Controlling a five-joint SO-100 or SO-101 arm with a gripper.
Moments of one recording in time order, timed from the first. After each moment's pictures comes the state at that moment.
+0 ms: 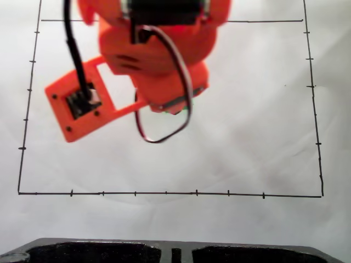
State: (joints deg) arm -3.2 90.7 101.5 76.3 -12.6
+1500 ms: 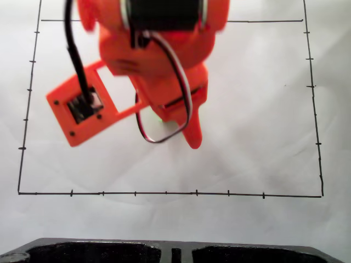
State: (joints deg) arm -3.0 95.1 101.4 81.8 -16.4
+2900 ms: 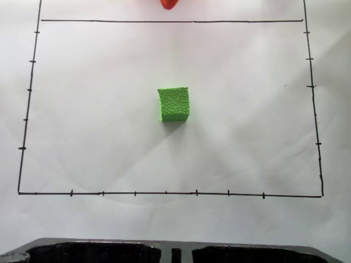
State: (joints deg) arm -5.4 175.7 146.2 83.7 -8.9
